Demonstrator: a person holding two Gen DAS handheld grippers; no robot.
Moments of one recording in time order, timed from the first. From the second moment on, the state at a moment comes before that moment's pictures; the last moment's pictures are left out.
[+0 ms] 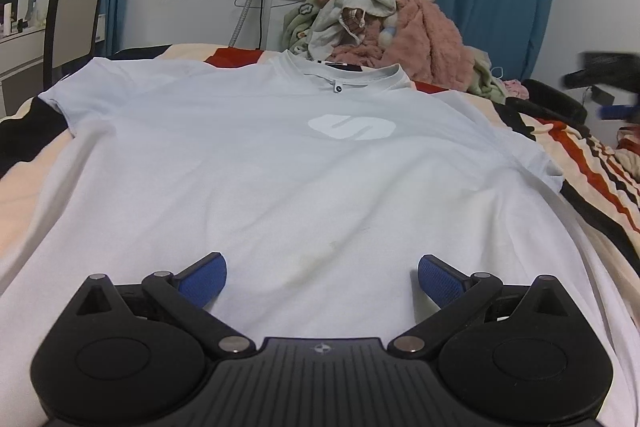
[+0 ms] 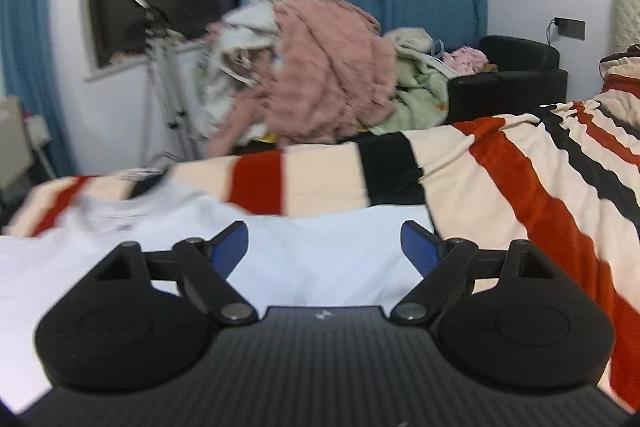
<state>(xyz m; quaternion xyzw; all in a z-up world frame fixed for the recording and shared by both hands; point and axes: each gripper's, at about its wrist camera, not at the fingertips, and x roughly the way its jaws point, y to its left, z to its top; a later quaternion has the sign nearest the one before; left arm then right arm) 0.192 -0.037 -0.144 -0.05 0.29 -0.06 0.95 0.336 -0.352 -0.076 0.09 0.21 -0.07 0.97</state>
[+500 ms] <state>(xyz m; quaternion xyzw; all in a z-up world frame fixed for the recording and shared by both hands) 0.121 -0.034 -0.095 -0.03 0.26 -0.08 0.96 0.028 -0.272 -0.045 0.14 0.14 -0.01 0.98</state>
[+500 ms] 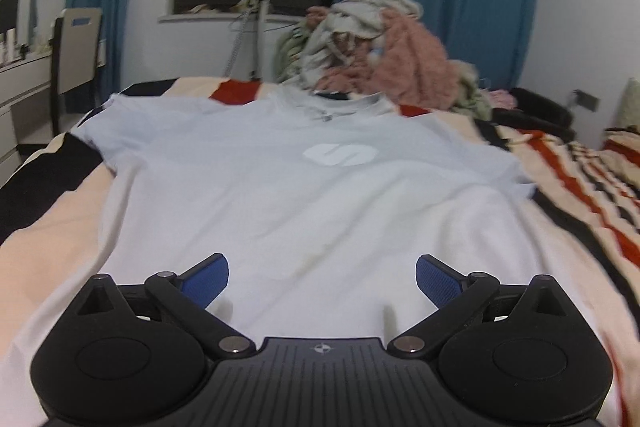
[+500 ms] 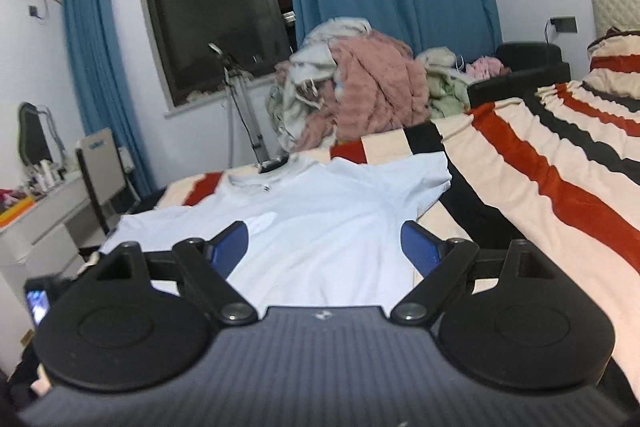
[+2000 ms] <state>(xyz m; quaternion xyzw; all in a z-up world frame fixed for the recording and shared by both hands) -0.013 -0.217 -0.116 0.08 0.32 -0.38 0.86 -0.020 -0.341 -0.070 0.26 0.06 -0.06 0.96</state>
